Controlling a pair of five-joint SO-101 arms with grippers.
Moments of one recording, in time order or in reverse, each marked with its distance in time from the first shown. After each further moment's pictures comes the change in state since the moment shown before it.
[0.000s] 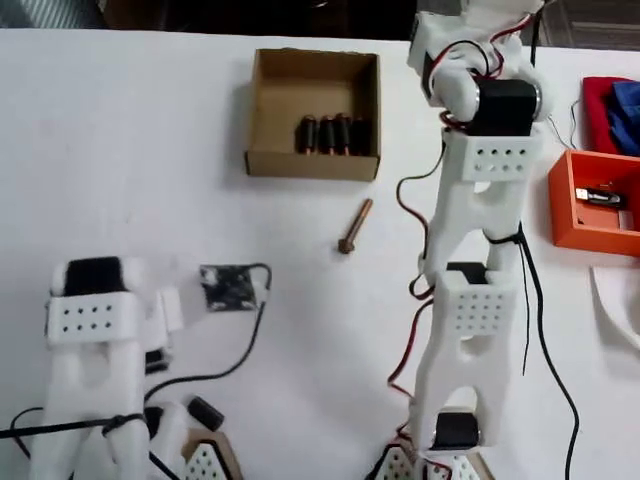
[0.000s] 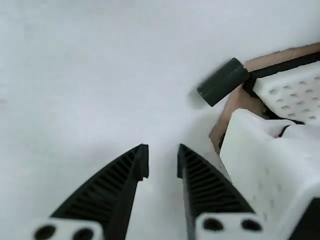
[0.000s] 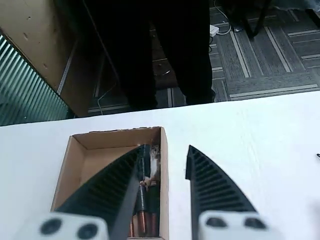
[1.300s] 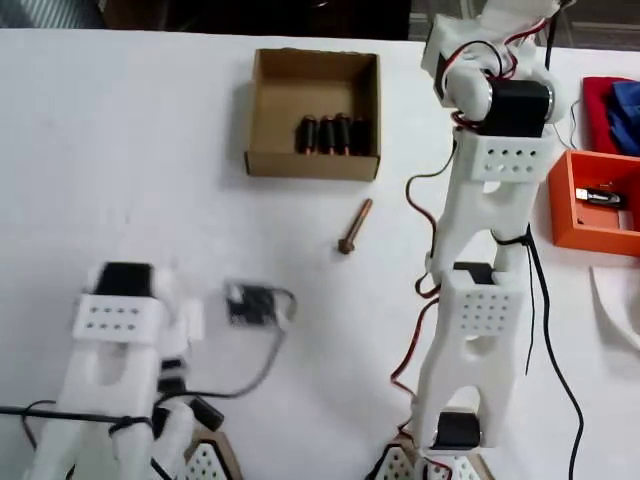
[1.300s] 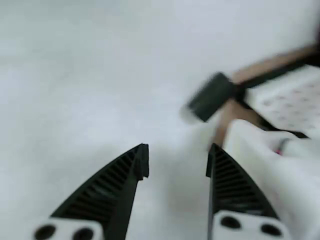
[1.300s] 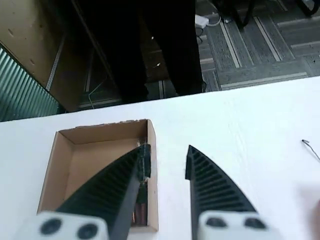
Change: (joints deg) left arm 2.6 0.0 4.2 -3.7 4.4; right arm 1.9 0.0 0.0 3.8 0.0
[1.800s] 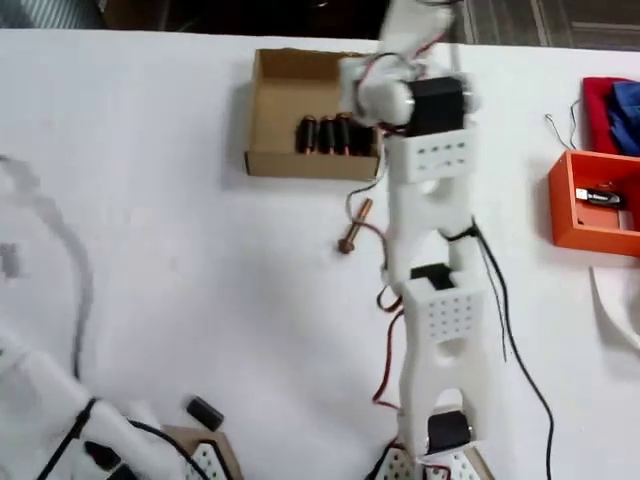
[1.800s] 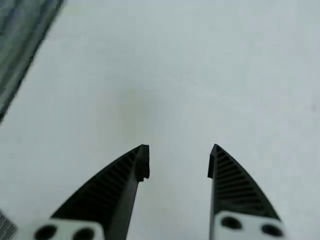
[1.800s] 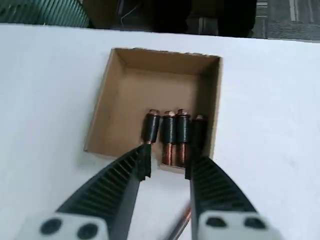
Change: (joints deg) left arm -49.7 0.0 -23.5 -27.1 53.0; right arm -14.8 -1.3 6.5 7.3 4.1
